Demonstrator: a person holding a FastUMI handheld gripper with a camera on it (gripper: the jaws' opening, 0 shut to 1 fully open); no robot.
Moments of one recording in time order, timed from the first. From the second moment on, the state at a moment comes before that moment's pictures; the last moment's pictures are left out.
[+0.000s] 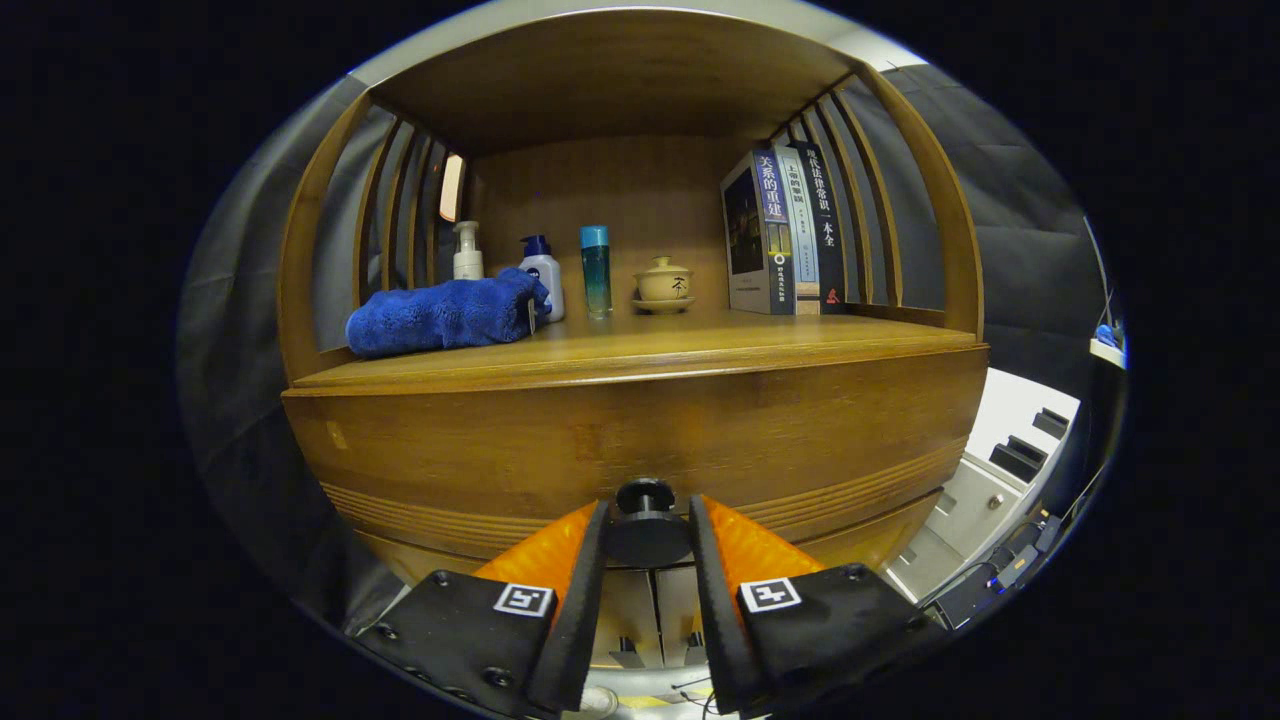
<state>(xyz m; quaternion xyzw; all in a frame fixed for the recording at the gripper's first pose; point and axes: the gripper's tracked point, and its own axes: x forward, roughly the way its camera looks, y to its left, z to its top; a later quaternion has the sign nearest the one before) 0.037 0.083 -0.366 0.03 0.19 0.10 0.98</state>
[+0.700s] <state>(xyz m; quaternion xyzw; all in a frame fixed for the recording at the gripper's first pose) 0.030 0.080 -0.368 0.03 0.19 0.08 0.98</state>
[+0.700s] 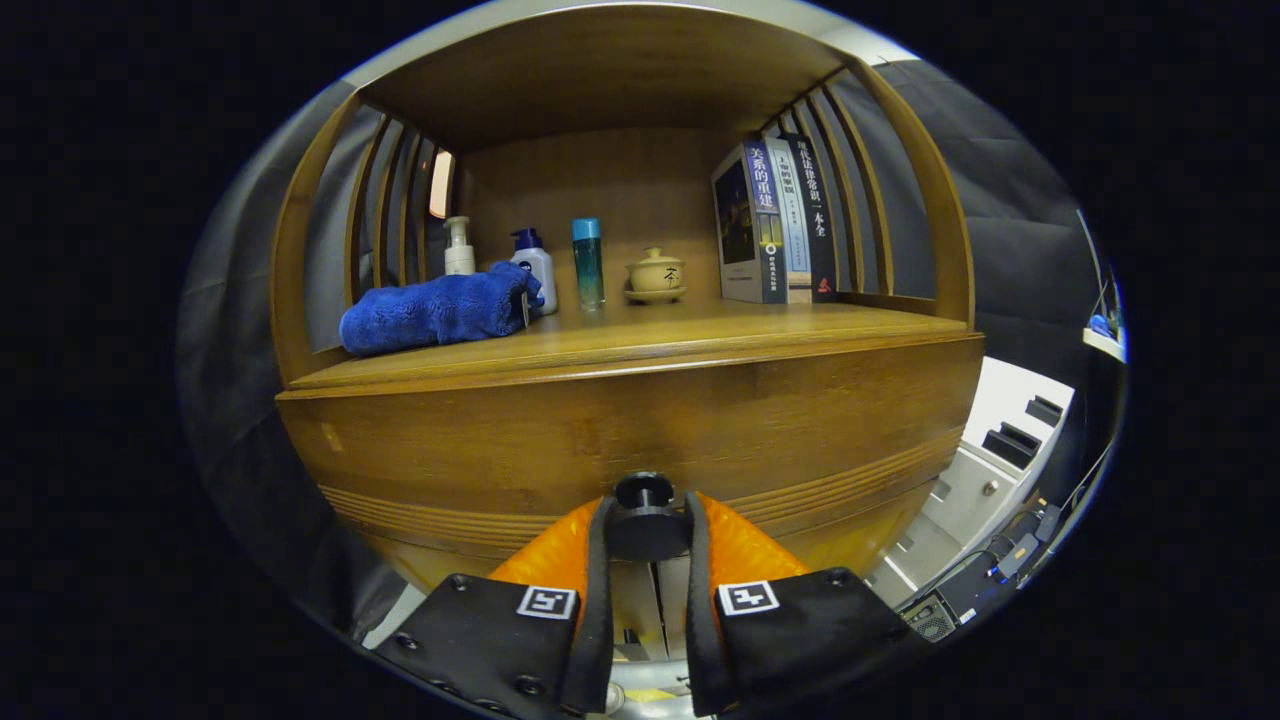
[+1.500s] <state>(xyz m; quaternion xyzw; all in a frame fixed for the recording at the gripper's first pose) -0.004 0.073 -0.365 0.02 0.20 0.09 0.98</state>
